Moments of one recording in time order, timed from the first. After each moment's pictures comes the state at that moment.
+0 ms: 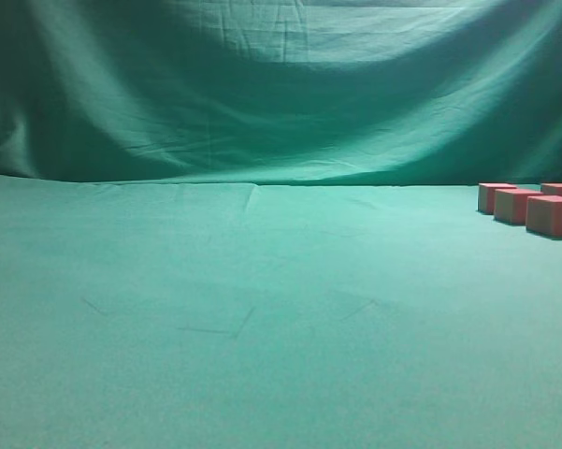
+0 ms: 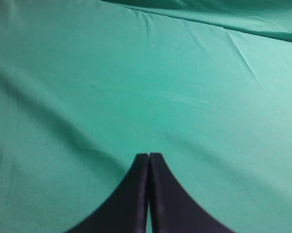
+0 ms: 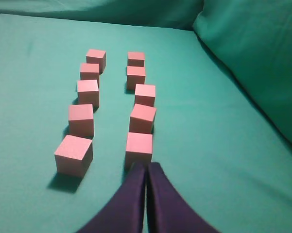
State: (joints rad) left arm -0.01 -0.01 0.02 -0.12 0.36 -0.08; right arm -0.07 -0.01 0.03 -0.01 0.40 -0.11
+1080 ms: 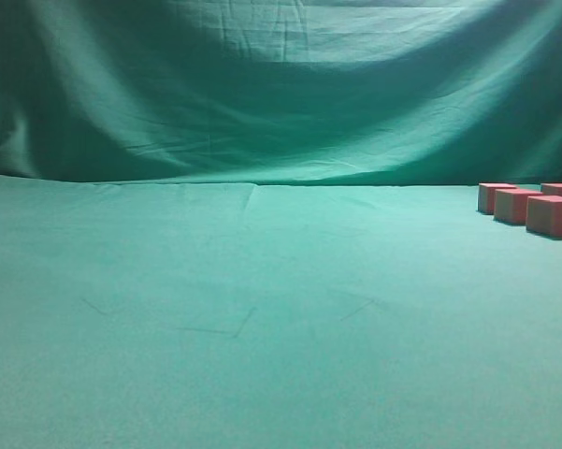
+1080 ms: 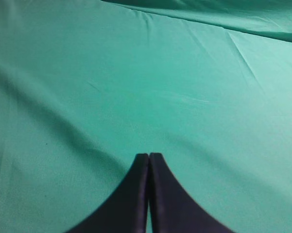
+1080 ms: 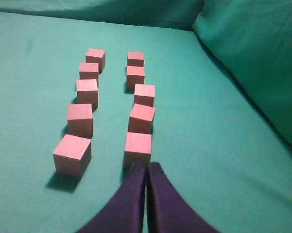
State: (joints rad) left arm -0.01 -0.01 0.02 -0.12 0.36 -0.08; right arm -0.07 -0.01 0.03 -0.01 0.40 -0.12
